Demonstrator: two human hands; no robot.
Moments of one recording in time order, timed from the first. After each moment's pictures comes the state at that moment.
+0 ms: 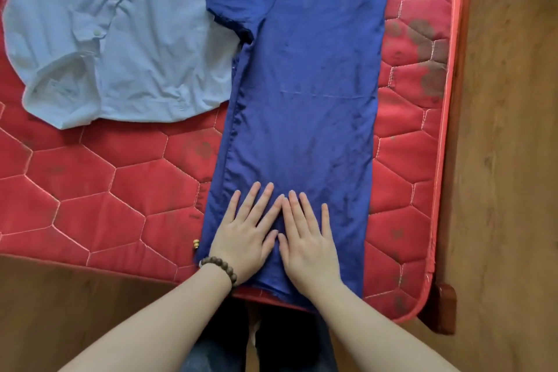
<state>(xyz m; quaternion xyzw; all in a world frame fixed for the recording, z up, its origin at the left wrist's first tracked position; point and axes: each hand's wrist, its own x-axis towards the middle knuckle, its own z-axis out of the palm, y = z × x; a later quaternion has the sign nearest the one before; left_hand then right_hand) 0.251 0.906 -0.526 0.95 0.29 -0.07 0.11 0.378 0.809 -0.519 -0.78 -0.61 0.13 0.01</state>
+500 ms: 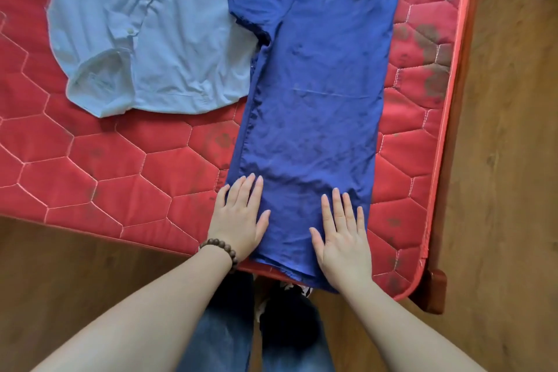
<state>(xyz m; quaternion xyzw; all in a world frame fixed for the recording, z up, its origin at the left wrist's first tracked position) 0.234 0.919 -0.479 0.89 0.41 -0.14 0.13 0.405 0.777 -0.486 -0.82 -0.55 0.18 -0.04</state>
